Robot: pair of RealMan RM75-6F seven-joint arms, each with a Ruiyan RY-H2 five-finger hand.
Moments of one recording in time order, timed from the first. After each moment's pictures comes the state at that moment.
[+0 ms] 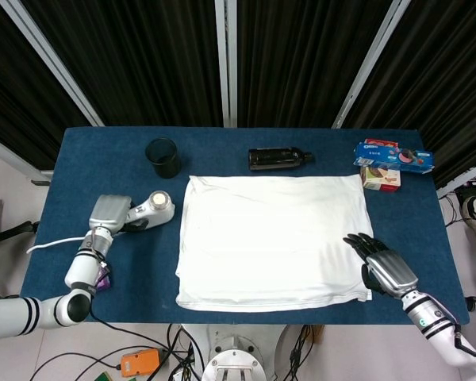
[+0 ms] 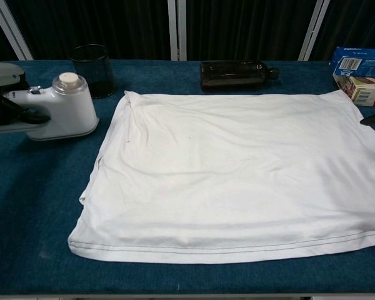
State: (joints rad) left arm -0.83 -1.35 0.00 -1.62 0.58 1.04 0.52; right arm 0.36 -1.14 -0.11 -1.58 -1.61 1.13 0.18
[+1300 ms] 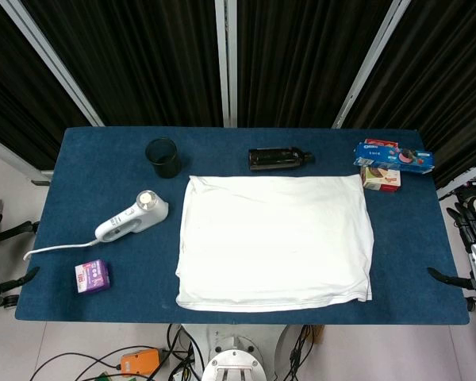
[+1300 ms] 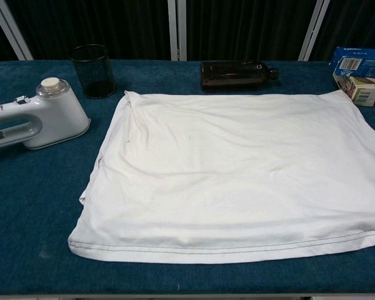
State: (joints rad) left arm -0.10 -1.09 0.12 -1.67 1.30 1.72 -0.06; right arm 0.13 -0.95 -0.01 -1.59 -1.52 1.51 0.32
